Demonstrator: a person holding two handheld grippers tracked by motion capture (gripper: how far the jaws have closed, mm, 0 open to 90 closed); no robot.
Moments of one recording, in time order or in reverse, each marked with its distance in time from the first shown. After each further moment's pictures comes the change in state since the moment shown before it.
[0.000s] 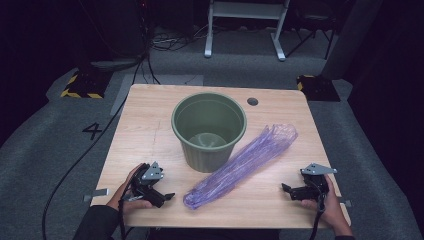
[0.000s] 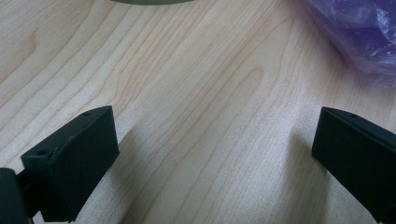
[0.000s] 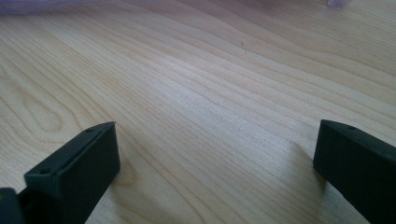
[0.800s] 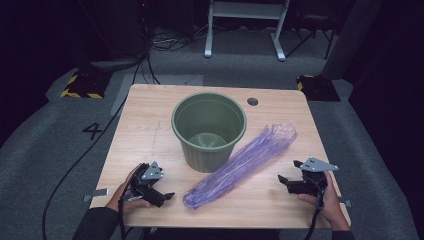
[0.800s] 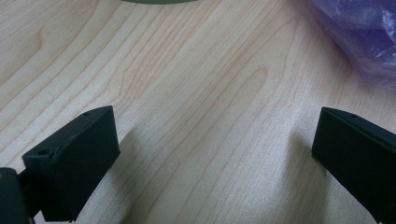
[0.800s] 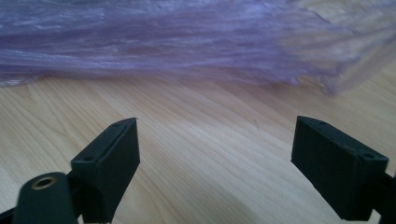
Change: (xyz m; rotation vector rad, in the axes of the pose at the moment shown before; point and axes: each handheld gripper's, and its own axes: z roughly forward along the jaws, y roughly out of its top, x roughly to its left) left arm 0.000 0.000 0.000 -0.002 0.012 -0.013; right arm 0.019 0.035 -0.014 -0.129 0.018 -0.111
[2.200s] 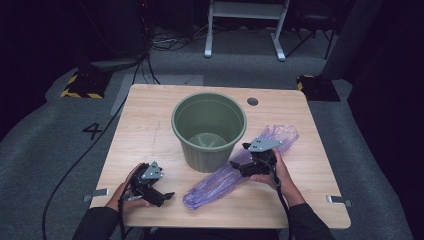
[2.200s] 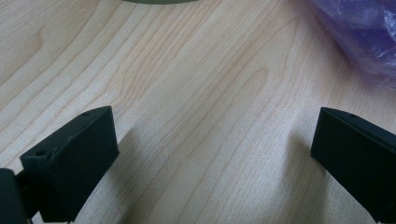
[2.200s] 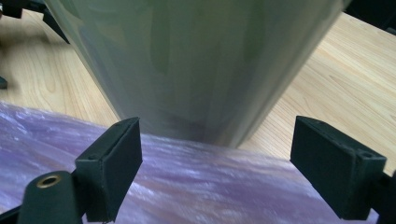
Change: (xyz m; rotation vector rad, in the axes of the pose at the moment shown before) left arm 0.001 0.000 0.000 0.000 -0.007 0.000; right arm 0.072 0.101 0.083 -0.067 0.233 -0.142
